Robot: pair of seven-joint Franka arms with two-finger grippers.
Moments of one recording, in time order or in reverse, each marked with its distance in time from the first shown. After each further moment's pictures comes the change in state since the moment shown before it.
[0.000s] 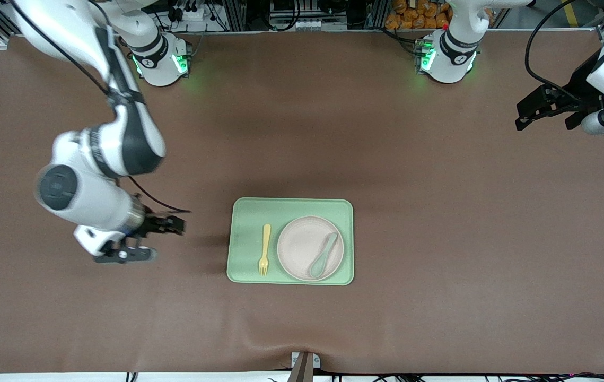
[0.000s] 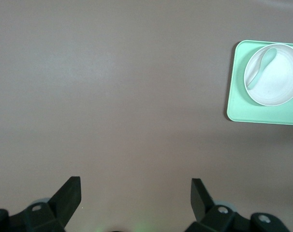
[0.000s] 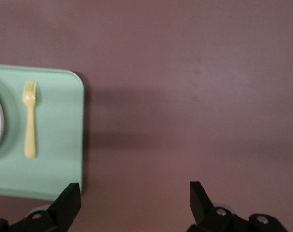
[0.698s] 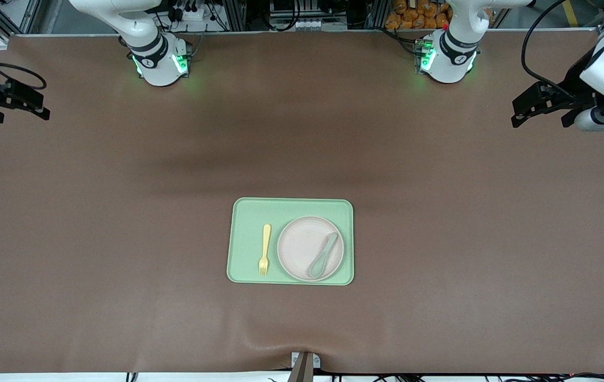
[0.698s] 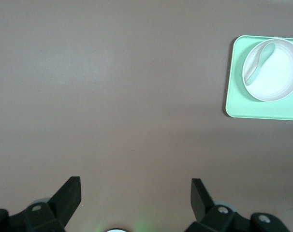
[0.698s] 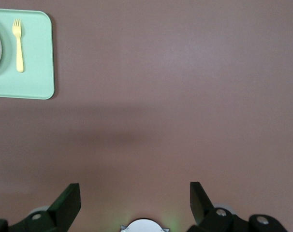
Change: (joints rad) left arm 0.001 -0.003 -0.010 0.001 0.000 -0.019 0.000; right arm -0.194 -0.527 0.003 -0.081 -0.118 -0.489 -0.084
